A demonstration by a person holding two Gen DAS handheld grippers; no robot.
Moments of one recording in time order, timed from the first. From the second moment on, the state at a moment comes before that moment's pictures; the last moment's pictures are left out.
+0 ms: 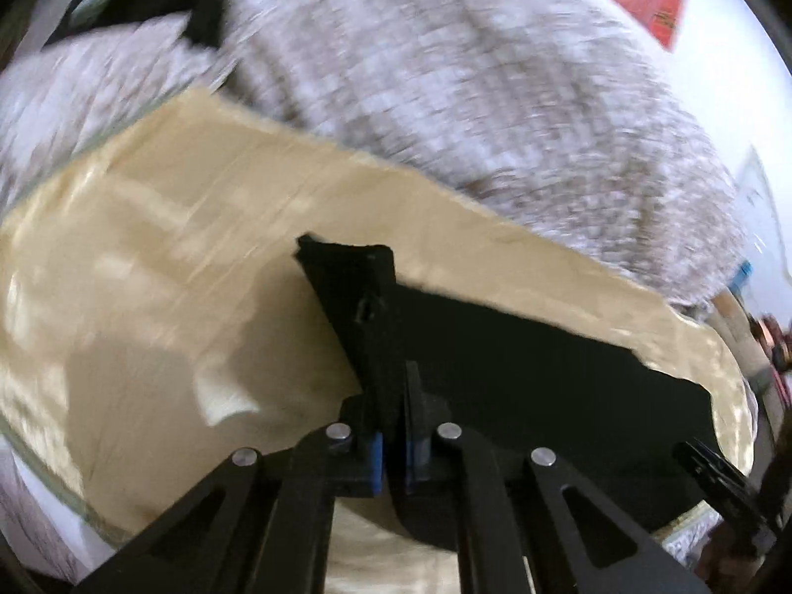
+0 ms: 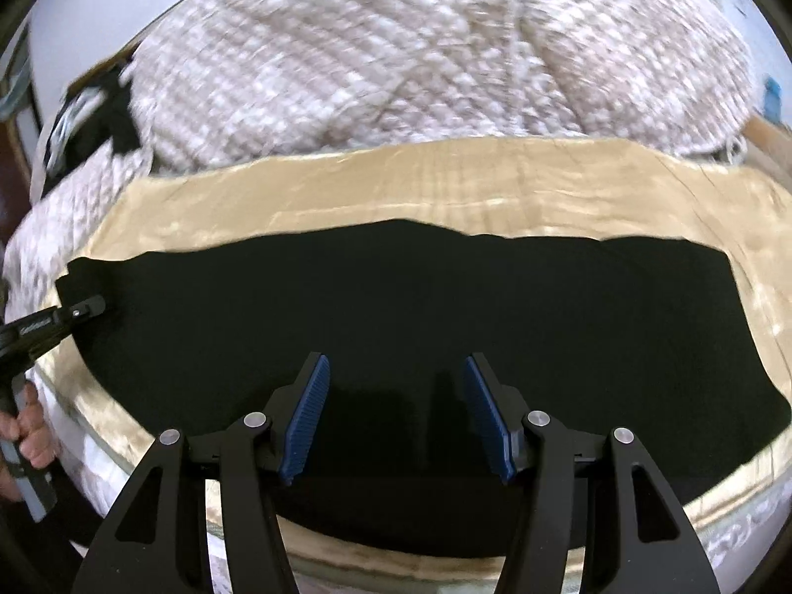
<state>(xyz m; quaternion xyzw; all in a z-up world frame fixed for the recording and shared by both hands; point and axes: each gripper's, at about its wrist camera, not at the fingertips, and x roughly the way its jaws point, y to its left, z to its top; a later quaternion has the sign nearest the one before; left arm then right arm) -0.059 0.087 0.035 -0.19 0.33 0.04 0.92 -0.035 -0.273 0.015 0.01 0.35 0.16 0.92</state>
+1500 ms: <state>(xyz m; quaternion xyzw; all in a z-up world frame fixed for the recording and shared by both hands) -0.009 -0.034 0.026 -0.09 0.41 -0.14 0.89 0.015 -0.310 -0.009 0.16 0.40 0.22 0.87</state>
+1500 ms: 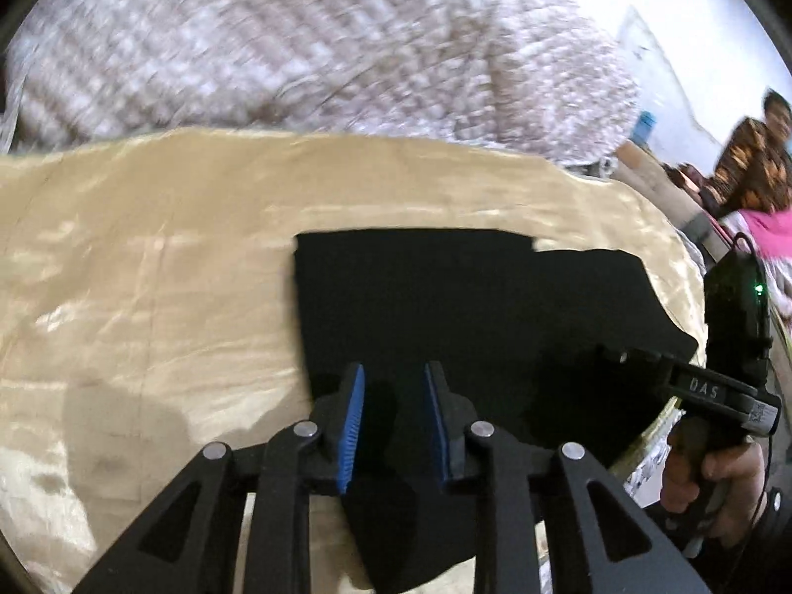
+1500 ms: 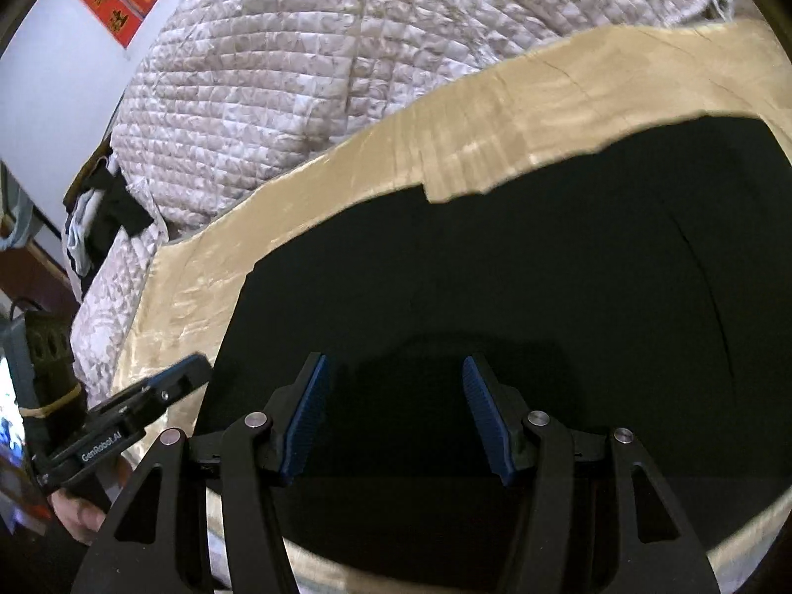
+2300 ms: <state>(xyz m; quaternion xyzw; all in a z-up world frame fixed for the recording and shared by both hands) -0.013 -0.025 0.018 -0.10 0.42 -0.13 0.90 0.014 -0.324 -0.022 0.22 0.43 0.20 0.85</state>
